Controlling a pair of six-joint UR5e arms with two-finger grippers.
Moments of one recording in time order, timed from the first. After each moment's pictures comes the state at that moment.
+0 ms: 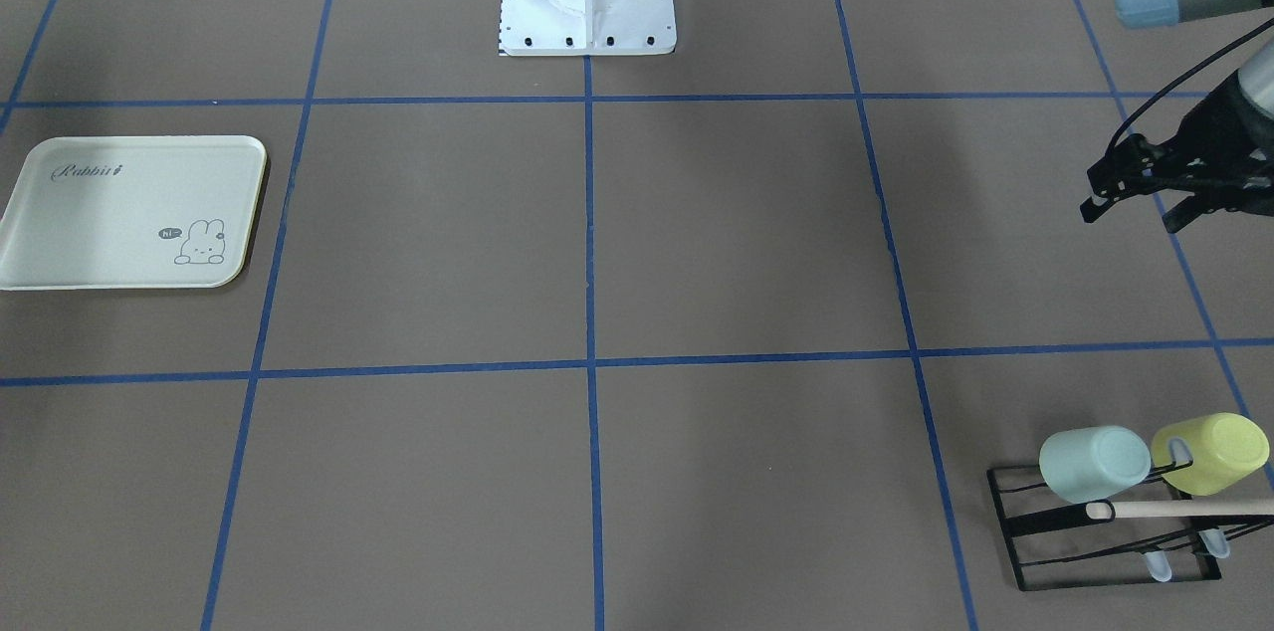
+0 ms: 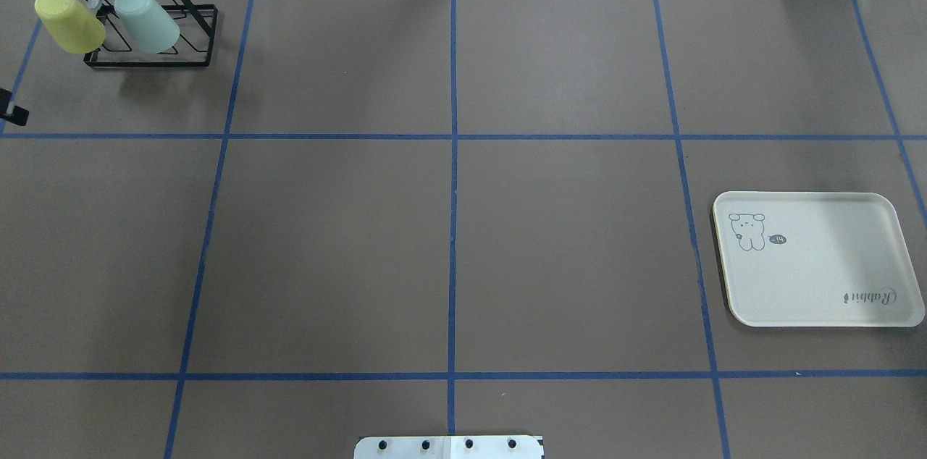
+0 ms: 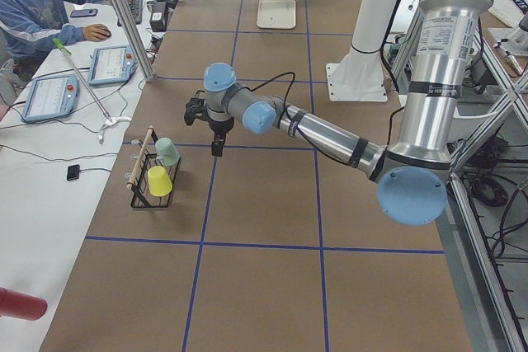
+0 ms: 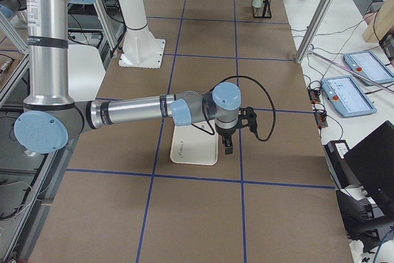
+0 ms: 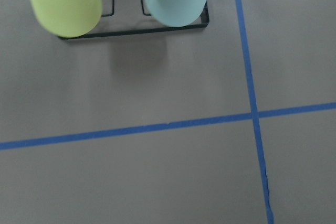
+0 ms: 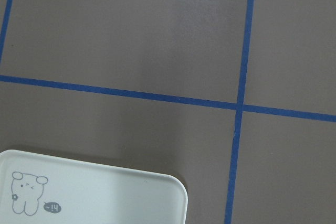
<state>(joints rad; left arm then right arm) -1.19 -1.75 -1.79 -1.73 -2.29 -0.53 1.46 -1.62 1.77 -1.46 2.40 0.09</state>
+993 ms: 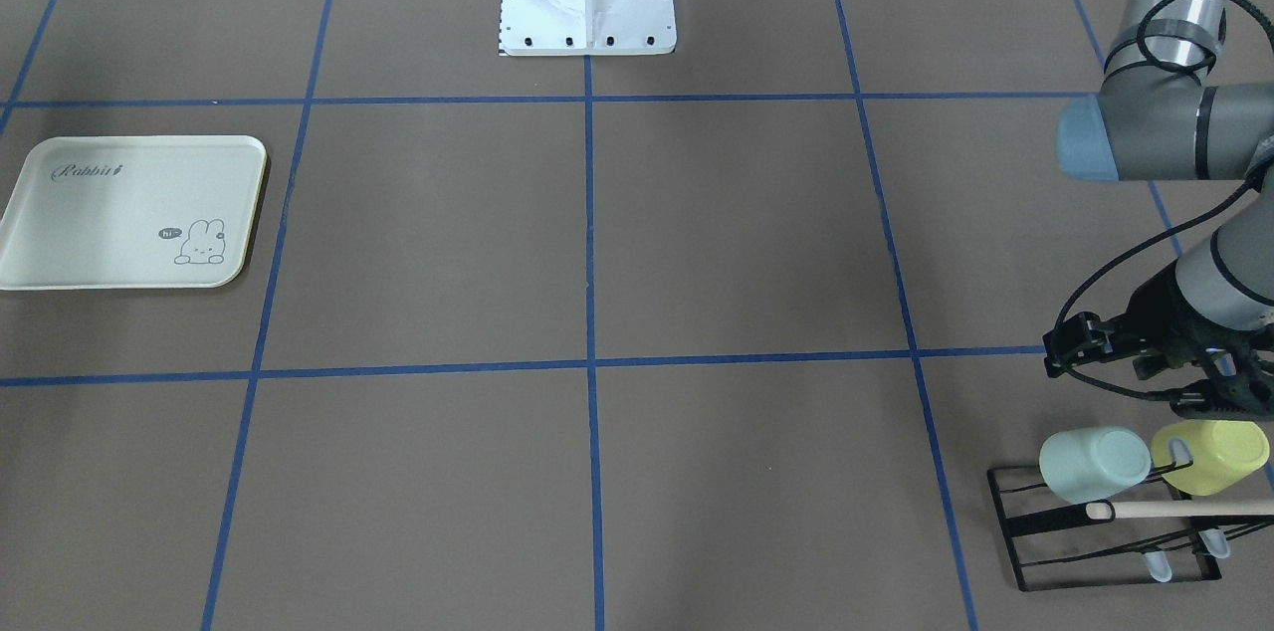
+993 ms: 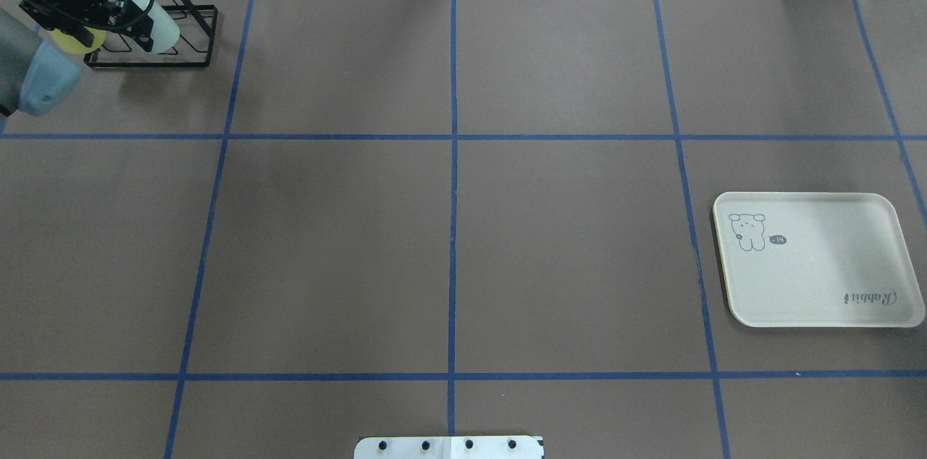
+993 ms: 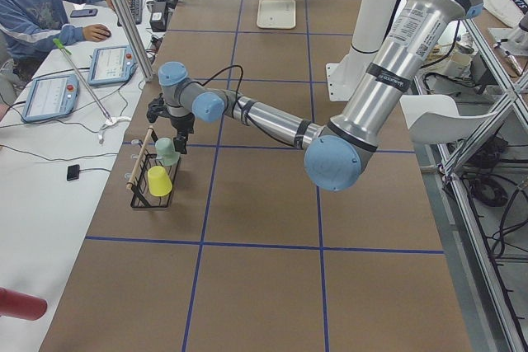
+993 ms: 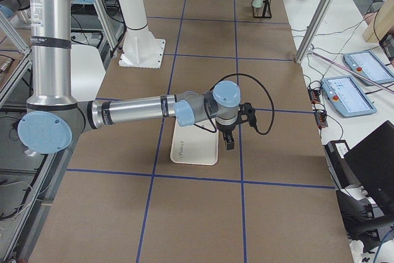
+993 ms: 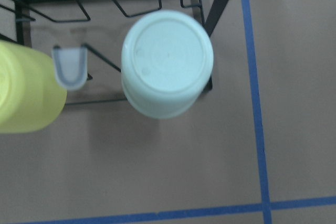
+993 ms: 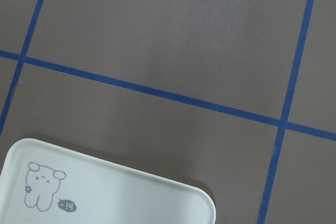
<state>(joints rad) -1.16 -2.08 -1.36 -1.75 -2.21 -0.53 1.41 -1.62 1.76 -1.39 2.39 0.10</state>
